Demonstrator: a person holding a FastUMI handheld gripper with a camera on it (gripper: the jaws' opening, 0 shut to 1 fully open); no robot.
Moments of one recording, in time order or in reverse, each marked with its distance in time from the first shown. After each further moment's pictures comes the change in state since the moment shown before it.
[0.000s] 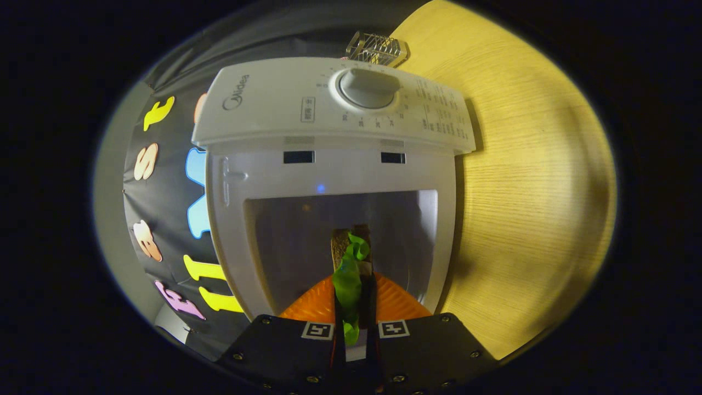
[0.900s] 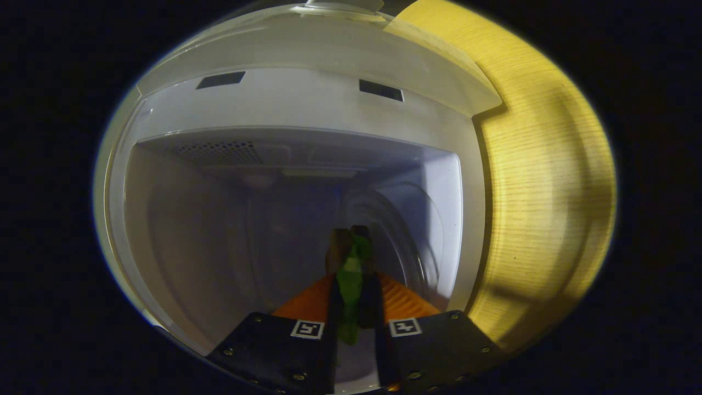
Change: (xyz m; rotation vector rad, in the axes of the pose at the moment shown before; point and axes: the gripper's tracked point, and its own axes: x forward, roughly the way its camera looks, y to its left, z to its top) arm 0.075 -0.029 -0.005 -0.028 -0.082 -0.091
